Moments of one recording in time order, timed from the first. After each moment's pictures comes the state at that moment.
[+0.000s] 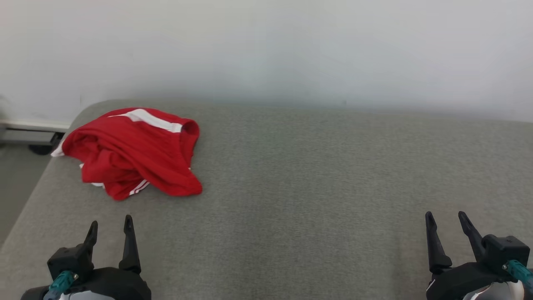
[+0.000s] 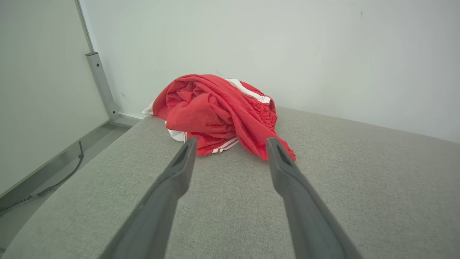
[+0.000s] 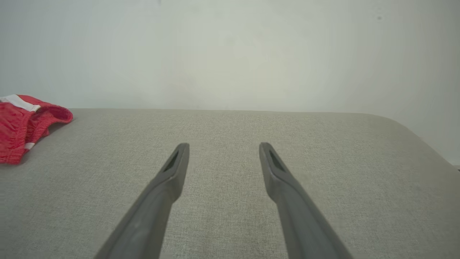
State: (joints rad) left arm -0.09 0.11 -0.11 0.20 -0.17 0.12 -0.06; right arm 0.06 -0.19 0.04 0.05 0.32 -0.12 -0.06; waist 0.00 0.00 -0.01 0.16
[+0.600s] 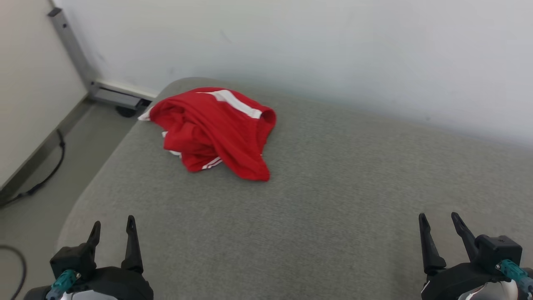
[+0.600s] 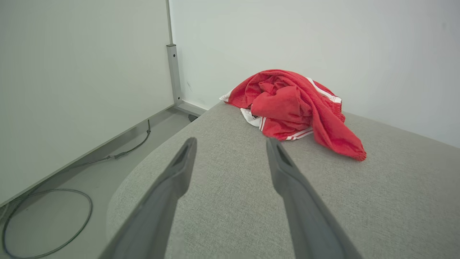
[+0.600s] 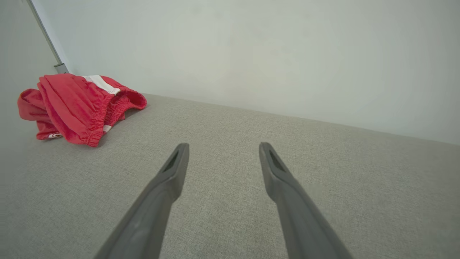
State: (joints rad) left arm -0.09 0.10 -0.11 0.20 -0.17 0.12 -0.05; right arm 0.05 -0.19 0.06 0.06 0.32 -0.12 -0.05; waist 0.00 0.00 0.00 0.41
